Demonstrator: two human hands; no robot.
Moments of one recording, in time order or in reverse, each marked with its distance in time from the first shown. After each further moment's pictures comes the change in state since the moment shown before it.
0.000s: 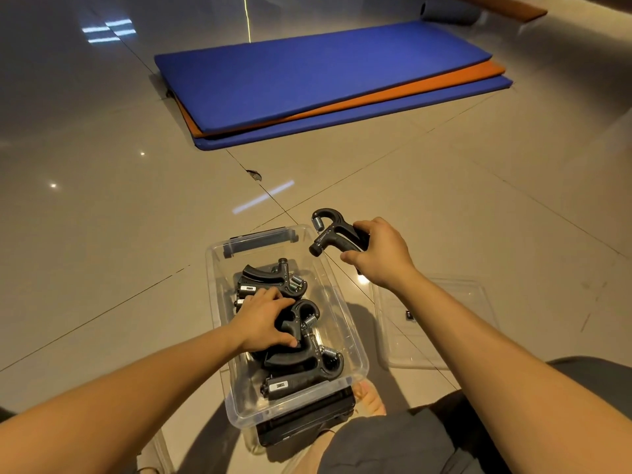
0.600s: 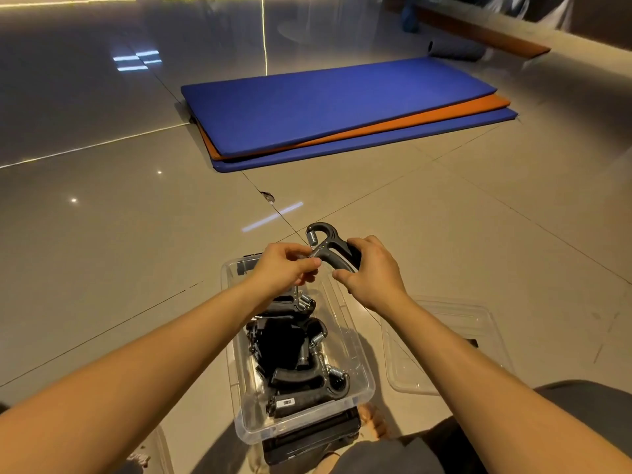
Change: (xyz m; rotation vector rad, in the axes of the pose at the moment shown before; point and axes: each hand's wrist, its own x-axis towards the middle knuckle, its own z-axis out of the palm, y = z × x) left_hand -0.008 0.065 -0.130 -1.140 0.308 -0.159; right_hand -0.008 -0.026 0.012 -0.011 0.078 -0.089
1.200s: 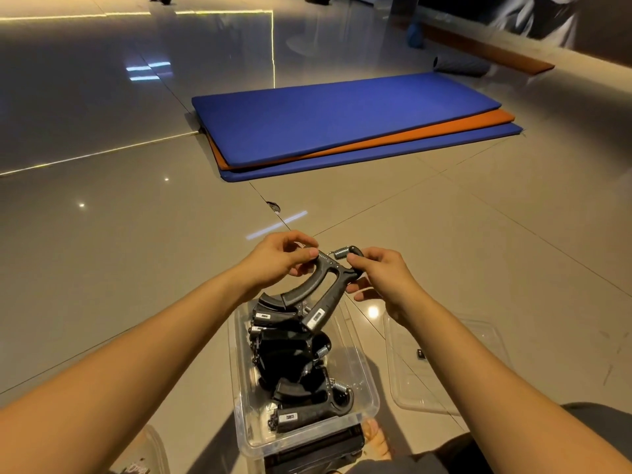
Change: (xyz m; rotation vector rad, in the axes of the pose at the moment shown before) left_hand 0.005 0.028 -0.035 0.099 -0.158 0.138; right_hand 0.007 -0.014 -0.026 0.830 -0.222 0.381
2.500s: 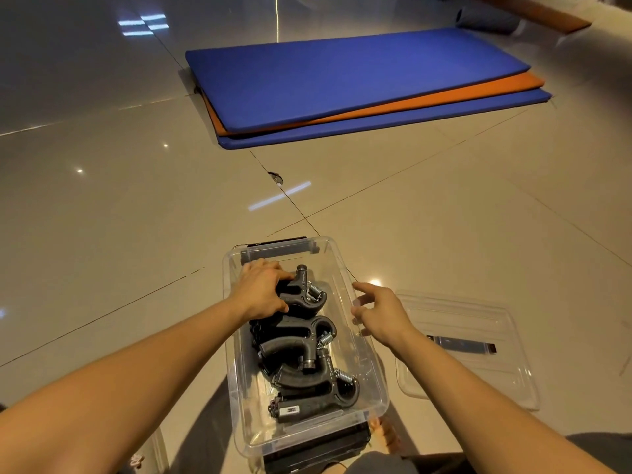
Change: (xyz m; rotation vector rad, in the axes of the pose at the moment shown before) left_hand 0.039 -0.156 -0.001 1.056 0.025 -0.041; right_hand 0.025 0.109 0.011 -0.405 -0.008 0.103
